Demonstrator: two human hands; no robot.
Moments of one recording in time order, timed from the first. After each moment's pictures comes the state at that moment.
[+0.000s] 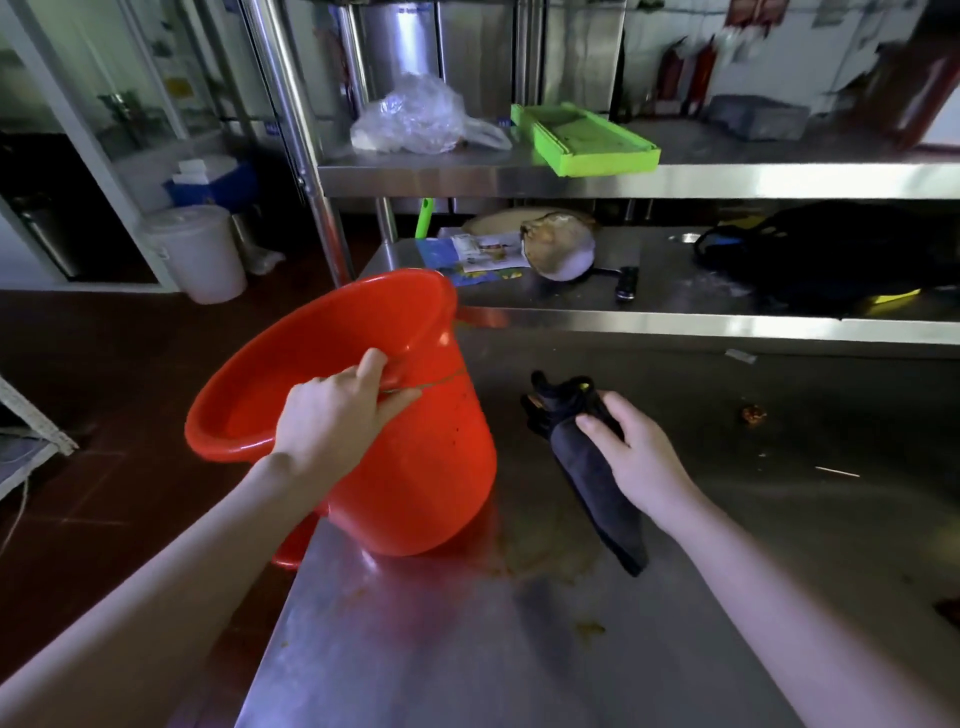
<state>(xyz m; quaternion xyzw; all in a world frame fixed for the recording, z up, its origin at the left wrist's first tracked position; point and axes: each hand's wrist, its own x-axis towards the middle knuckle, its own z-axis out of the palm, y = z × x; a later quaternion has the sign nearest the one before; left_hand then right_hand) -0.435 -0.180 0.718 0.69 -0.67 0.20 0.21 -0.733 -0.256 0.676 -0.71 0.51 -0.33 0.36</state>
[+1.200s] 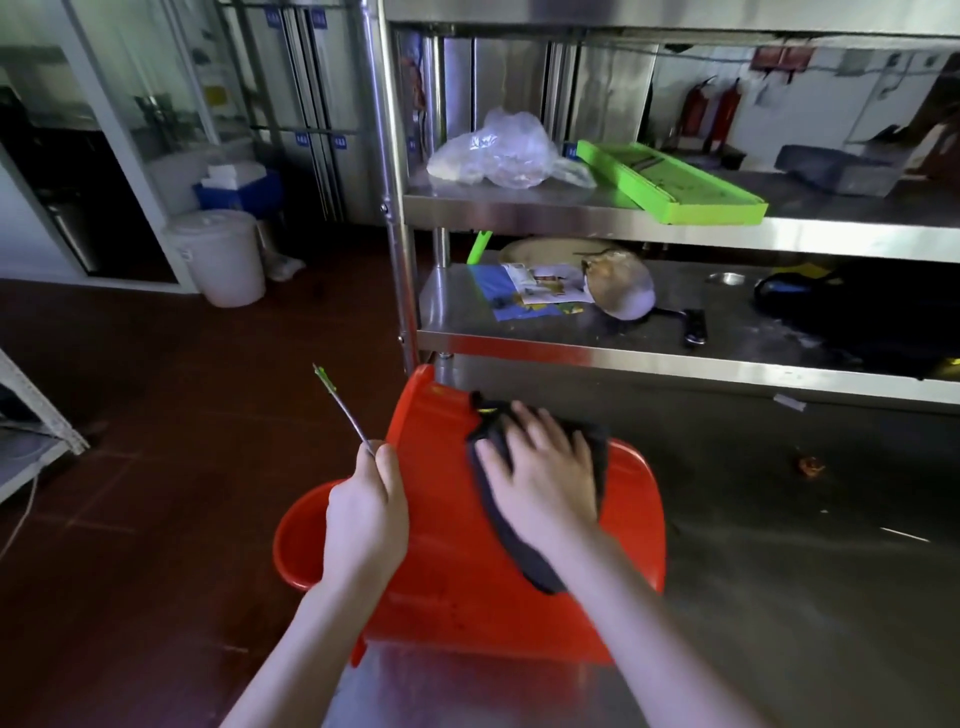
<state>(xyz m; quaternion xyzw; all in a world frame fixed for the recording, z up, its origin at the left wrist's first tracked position) -0.394 -0.141 0.677 0.77 -0.40 -0.12 0.48 -0.543 -0.231 0.679 -0.83 0.52 -0.18 0.06</state>
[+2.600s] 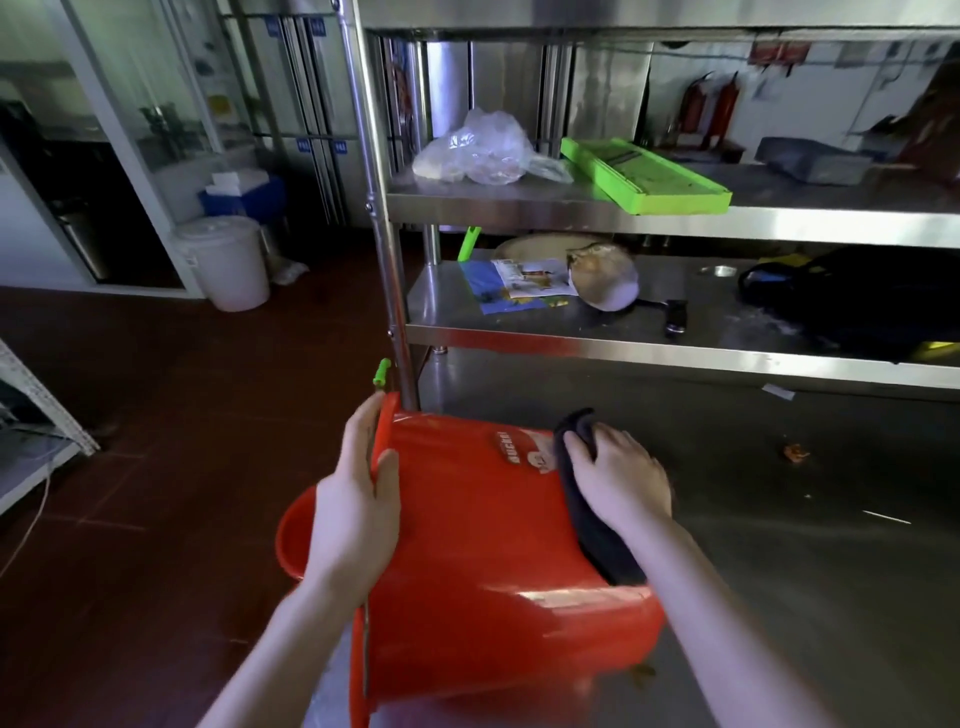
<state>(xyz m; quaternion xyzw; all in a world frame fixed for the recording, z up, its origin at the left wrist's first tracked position) -0.424 -0.110 0.700 0.70 -0.46 -0.15 0.52 -0.639 -0.250 0.680 -0.74 0.64 -0.15 0.16</state>
